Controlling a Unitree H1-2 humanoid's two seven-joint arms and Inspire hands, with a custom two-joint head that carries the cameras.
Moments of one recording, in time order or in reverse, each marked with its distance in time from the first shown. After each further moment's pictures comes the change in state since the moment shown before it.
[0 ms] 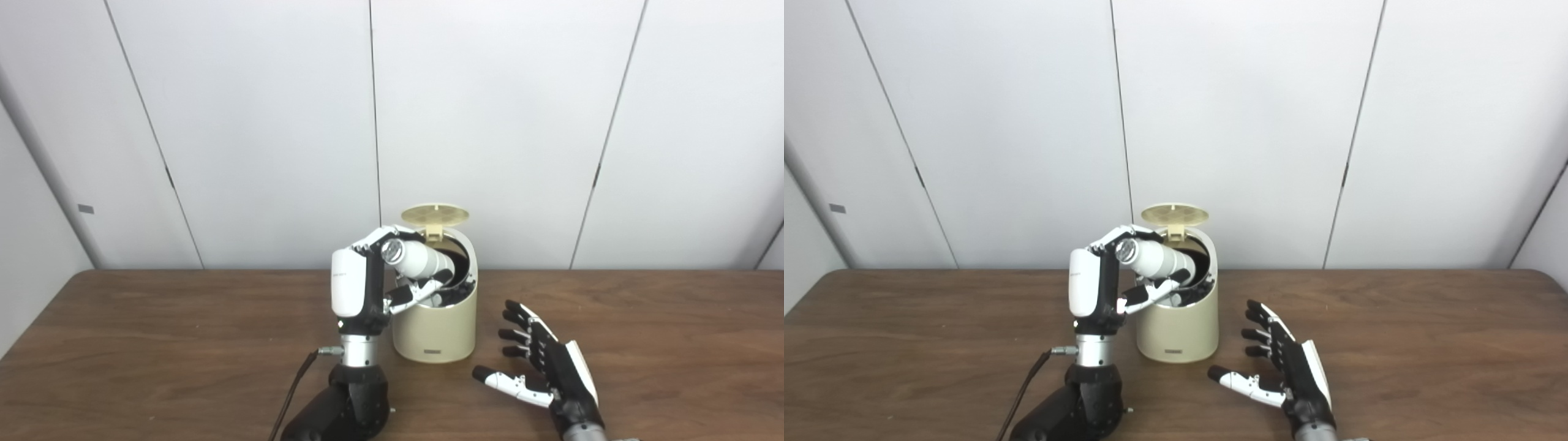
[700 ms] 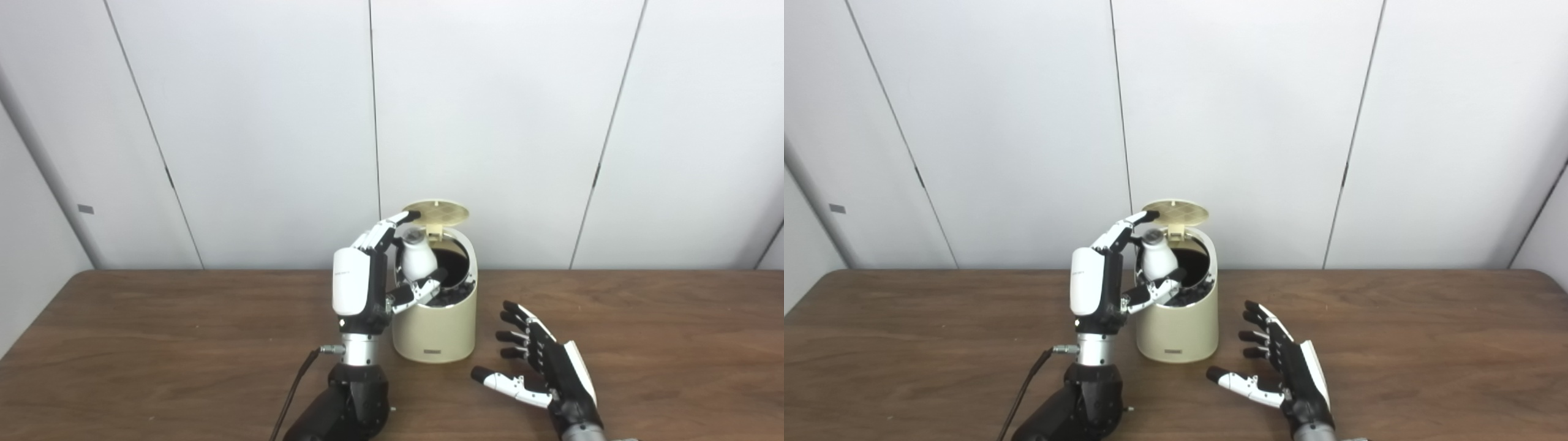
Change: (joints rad) left arm 0.032 -0.024 0.121 -0.039 0.112 0.034 -0.089; right arm 0.000 -0.001 0.006 0.001 0.001 0.000 0.001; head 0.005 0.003
